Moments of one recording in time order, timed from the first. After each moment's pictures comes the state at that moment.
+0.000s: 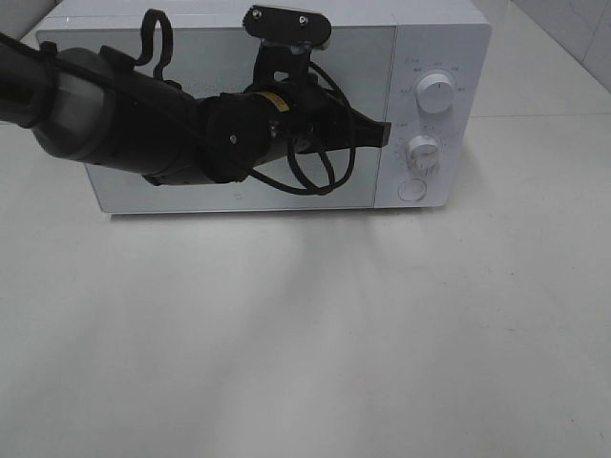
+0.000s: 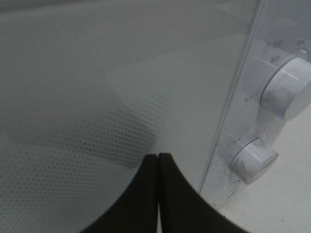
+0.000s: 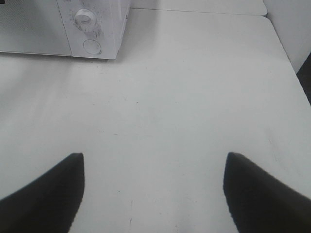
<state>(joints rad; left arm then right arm) -0.76 2.09 -1.29 -0.47 -0.40 0.30 0.12 0.00 -0.50 -0.10 1.04 0.06</state>
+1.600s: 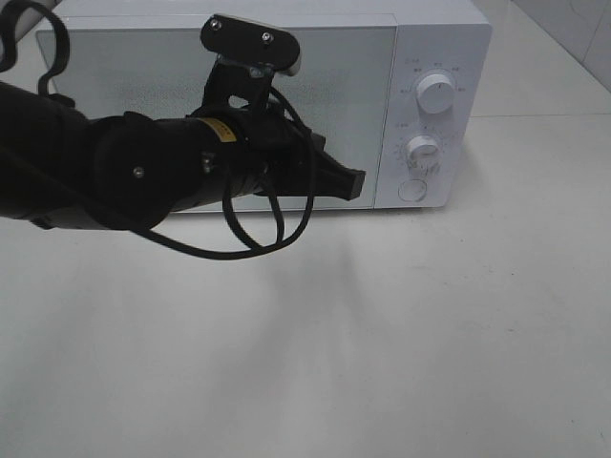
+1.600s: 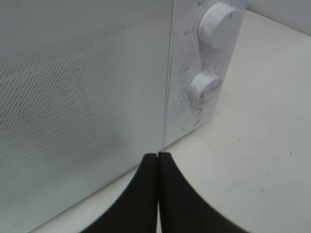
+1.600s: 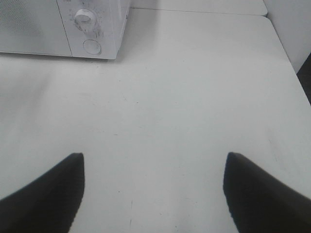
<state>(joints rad) -0.85 1.79 -0.95 -0.52 -0.35 0.37 0.12 0.00 -0.50 -0.10 1.04 0.06</state>
